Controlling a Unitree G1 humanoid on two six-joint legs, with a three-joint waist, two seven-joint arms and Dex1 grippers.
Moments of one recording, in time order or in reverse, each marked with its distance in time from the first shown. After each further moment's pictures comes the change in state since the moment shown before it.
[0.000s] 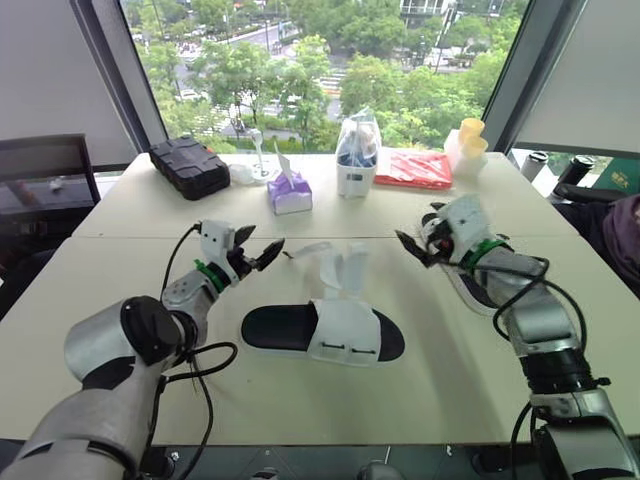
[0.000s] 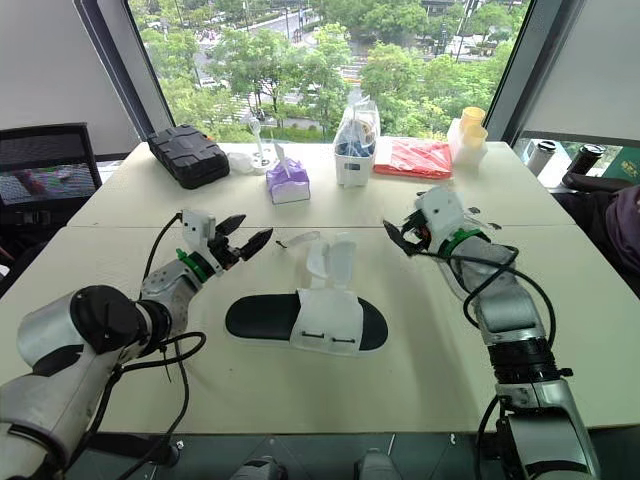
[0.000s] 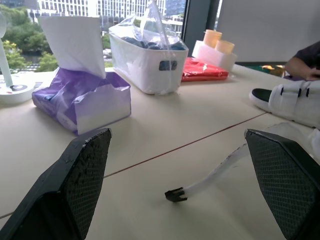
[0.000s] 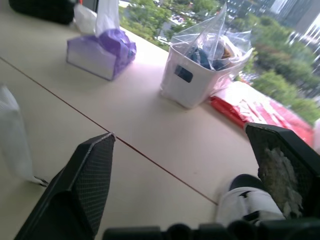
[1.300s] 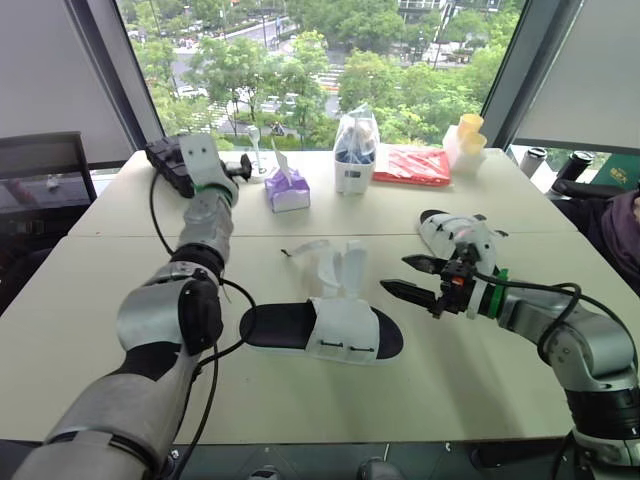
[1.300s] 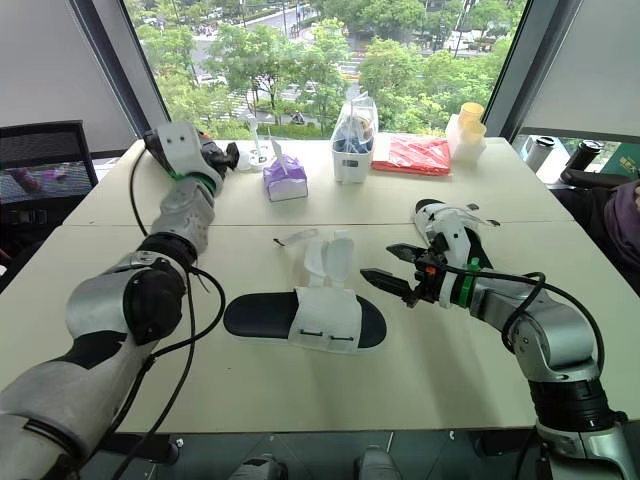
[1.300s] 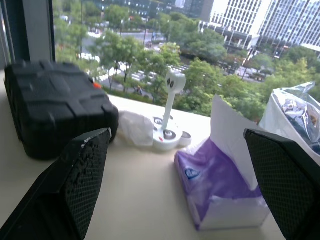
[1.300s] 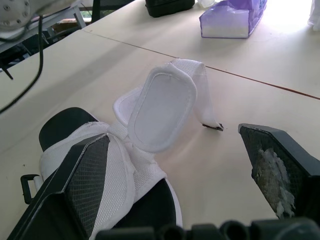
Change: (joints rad) left arm -0.174 -0.153 -0.322 -0.730 -0.248 0.639 0.778; right arm 0.178 -0.098 -0.025 -0.240 0.397 0.359 0.164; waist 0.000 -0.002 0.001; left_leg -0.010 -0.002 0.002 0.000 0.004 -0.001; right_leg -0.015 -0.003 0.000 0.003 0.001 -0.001
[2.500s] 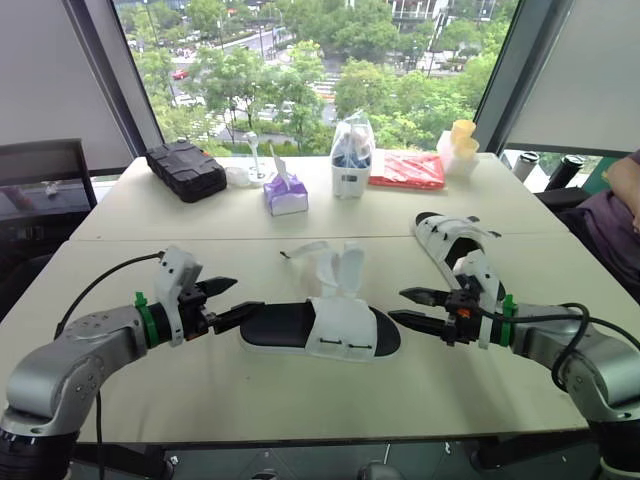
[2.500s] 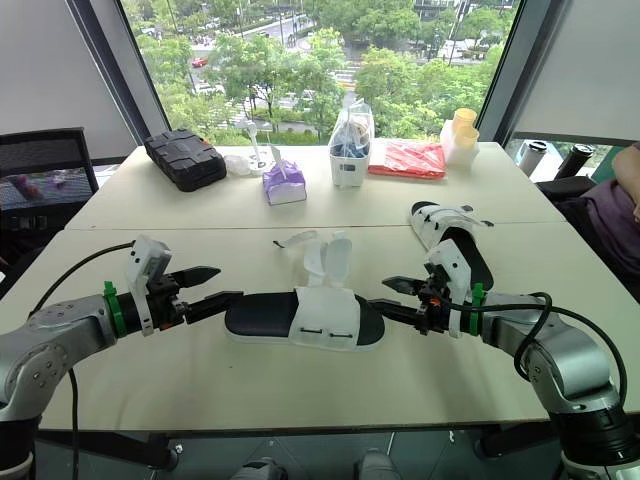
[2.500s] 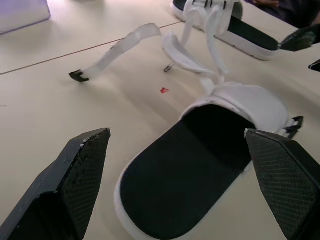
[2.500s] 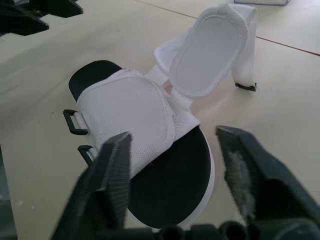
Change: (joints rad) left arm 1.175 0.401 -0.152 -1.721 -0.749 1.091 -0.623; right arm 0.144 -0.100 0.040 -0.101 -0.018 -0.038 0.111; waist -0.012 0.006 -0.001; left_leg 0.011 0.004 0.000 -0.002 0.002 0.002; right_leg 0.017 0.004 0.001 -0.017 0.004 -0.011
